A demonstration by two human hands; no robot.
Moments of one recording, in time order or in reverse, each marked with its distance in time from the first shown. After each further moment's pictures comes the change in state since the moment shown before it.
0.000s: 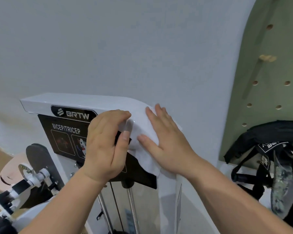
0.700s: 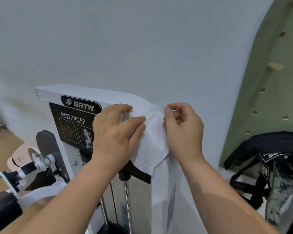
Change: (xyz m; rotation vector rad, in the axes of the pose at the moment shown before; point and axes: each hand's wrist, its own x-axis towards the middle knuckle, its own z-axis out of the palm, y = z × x) left_hand 0.002 0.022 0.017 0.288 0.040 -0.037; right_hand 0.004 0.004 -0.017 0.534 0.608 0.164
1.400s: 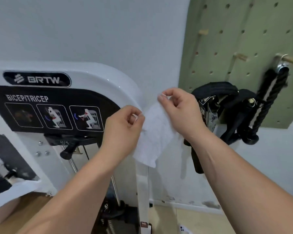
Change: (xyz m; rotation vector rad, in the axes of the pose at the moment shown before) left_hand -0.047 0.061 -0.033 -0.802 -0.552 -0.638; right_hand -0.078 -0.025 -0.069 -0.285 -0.002 -0.004
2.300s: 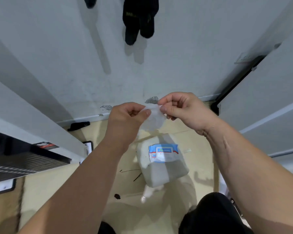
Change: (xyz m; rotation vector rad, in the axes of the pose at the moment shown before) left_hand -0.346 -0.276 0.445 -0.395 -0.594 -0.560; right_hand -0.425 0.462 -0.188 0.092 -0.218 0.800
